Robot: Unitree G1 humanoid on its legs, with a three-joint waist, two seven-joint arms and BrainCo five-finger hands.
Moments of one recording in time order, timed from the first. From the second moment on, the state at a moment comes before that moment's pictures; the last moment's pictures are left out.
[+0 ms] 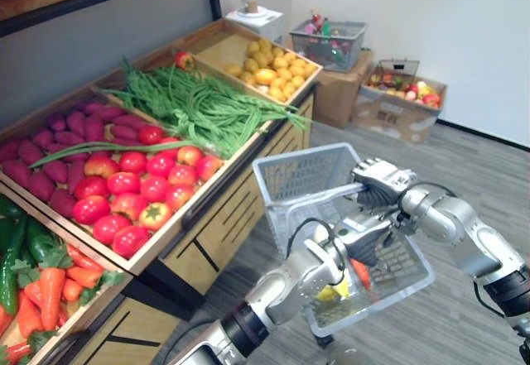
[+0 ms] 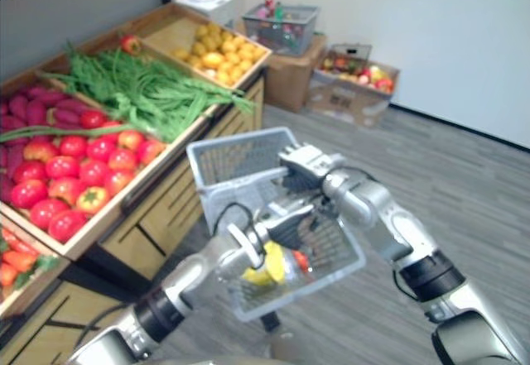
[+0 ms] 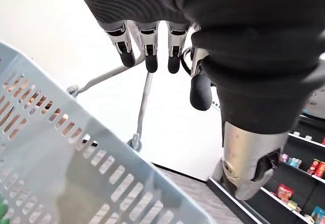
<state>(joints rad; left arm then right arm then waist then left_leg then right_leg) -0.33 0.14 -0.75 -0.01 0.78 -0.13 0.00 -0.39 -0.77 0.37 -0.08 -0.50 -0.22 0.16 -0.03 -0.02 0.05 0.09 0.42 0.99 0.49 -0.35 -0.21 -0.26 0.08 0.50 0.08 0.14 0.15</state>
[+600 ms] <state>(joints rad) -0.12 0.36 -0.78 -0.56 0.04 -0.26 -0.04 -0.25 -0.60 0.16 0.25 -0.59 -0.13 0.10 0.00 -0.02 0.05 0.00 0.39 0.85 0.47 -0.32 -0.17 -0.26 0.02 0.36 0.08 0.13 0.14</state>
